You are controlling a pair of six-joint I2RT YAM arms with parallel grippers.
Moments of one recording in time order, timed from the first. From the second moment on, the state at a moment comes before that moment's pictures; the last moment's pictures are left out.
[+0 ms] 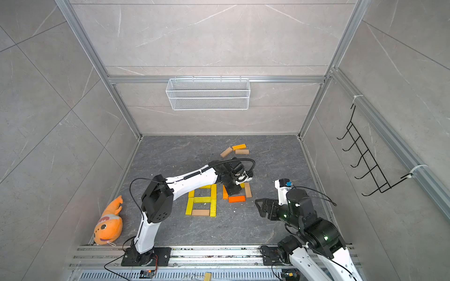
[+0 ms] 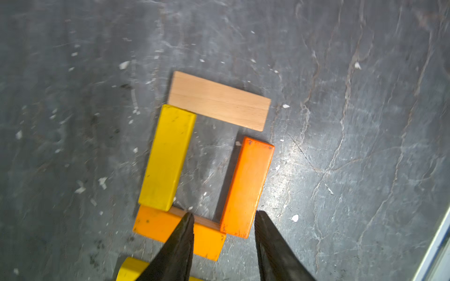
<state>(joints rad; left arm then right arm) -0.94 2.07 1.74 -0.83 0.12 0.20 0.45 0.53 0.84 -1.00 -0.14 0.55</state>
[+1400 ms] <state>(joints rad) -0.86 1.94 1.42 -0.63 0.09 -0.72 0.22 1.29 0.58 -0.23 -0.39 0.54</state>
